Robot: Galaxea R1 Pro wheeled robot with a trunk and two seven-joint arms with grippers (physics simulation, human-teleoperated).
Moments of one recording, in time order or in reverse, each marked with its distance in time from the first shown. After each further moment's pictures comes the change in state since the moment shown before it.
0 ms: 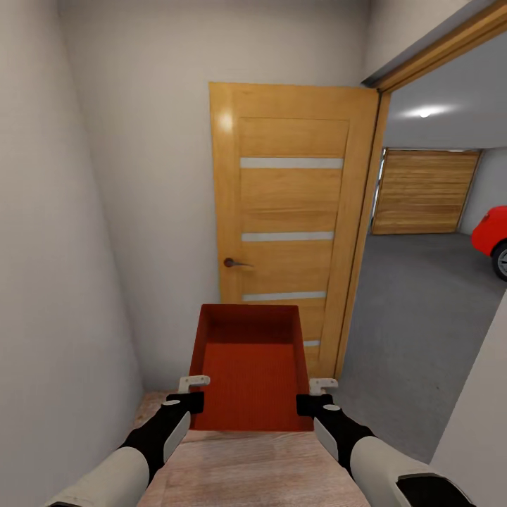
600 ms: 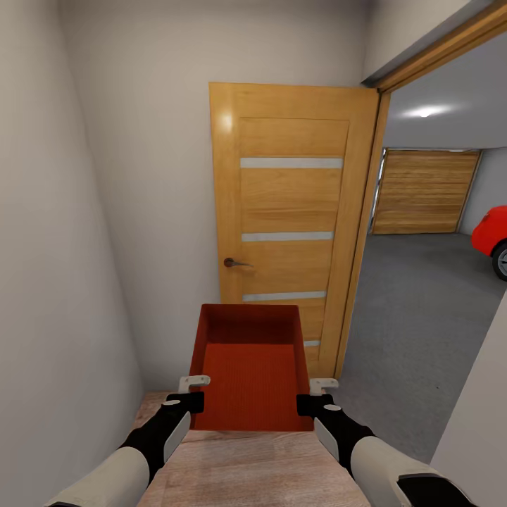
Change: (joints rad) left arm 0.000 -0.001 0.002 0.000 0.000 -0.001 0.000; right arm 0.000 -0.001 -0.023 0.001 0.021 -0.001 0.007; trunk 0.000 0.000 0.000
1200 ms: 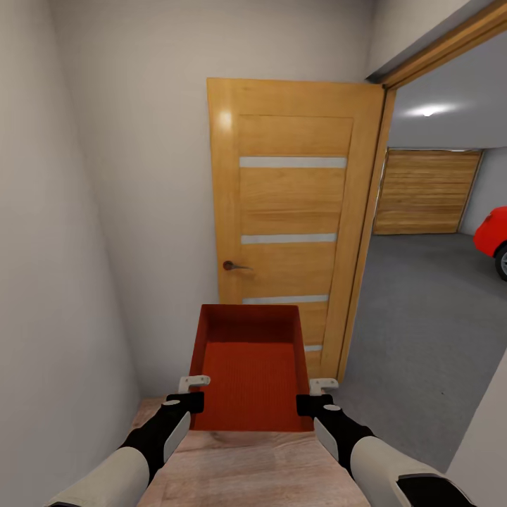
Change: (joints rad) left arm 0.000 0.001 0.000 0.001 0.001 0.002 0.001; right arm 0.000 0.002 0.001 0.000 0.000 0.002 -0.003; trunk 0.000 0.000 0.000
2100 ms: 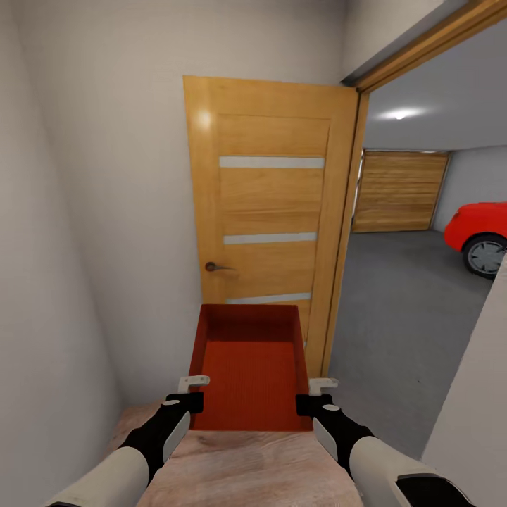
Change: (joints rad) left arm 0.000 0.002 -0.001 0.000 0.000 0.000 0.000; right arm 0.000 0.003 0.003 0.000 -0.002 -0.001 -0.008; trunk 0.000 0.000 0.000
